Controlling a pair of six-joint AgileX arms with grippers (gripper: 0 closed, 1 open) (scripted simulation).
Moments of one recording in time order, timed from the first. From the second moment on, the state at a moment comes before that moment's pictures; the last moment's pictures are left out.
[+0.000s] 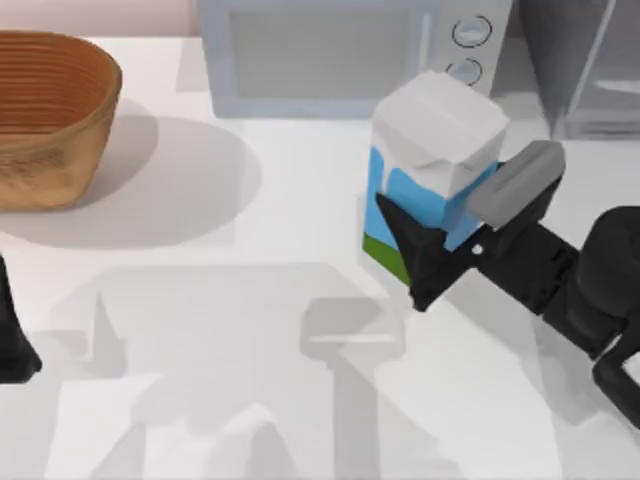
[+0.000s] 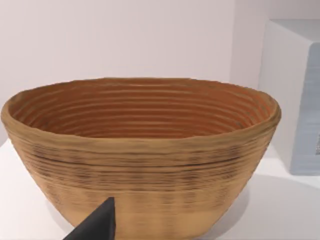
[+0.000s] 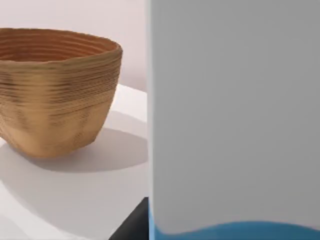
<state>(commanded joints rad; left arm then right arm) 0.00 0.00 0.00 0.00 0.00 0.00 0.52 1.85 0.48 1.38 -0.22 0.02</state>
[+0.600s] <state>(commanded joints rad) 0.00 0.00 0.00 0.00 0.00 0.00 0.56 2.12 0.68 1.44 -0.18 0.01</state>
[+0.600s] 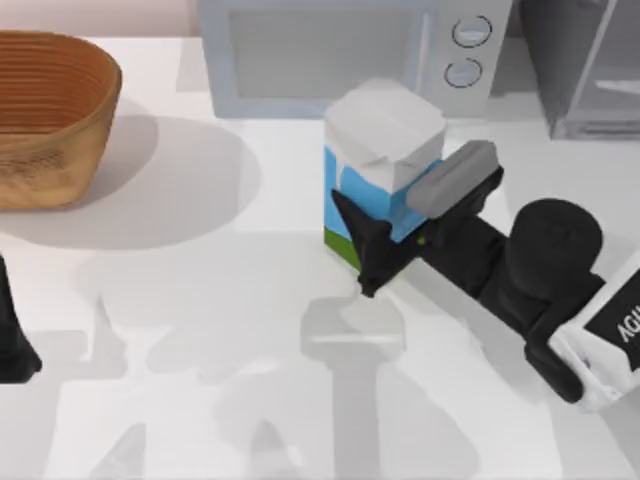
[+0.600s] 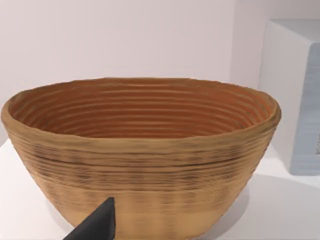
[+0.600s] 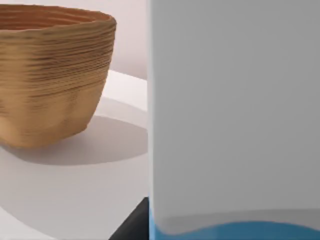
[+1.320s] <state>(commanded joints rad) 0.00 0.00 0.00 0.00 0.00 0.00 0.56 2.12 0.68 1.44 -0.18 0.01</state>
